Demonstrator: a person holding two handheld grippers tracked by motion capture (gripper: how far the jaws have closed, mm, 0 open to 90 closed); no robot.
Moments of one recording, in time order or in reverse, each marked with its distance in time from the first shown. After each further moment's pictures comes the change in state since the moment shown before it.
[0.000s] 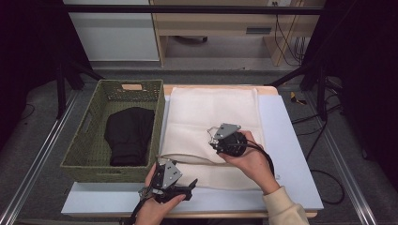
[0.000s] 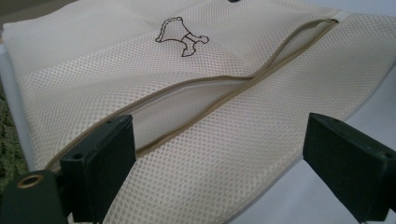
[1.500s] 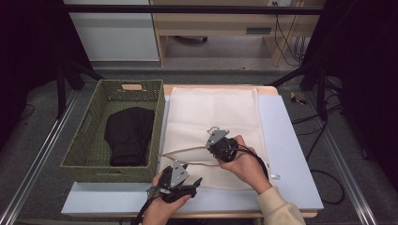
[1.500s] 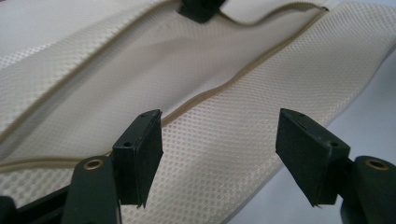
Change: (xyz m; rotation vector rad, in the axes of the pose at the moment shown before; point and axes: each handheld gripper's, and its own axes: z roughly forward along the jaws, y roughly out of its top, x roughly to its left) left arm -0.011 -0.003 0.022 0.029 -0.051 -0.001; right arm 0.017 -0.001 0.025 0.095 0.063 -0.023
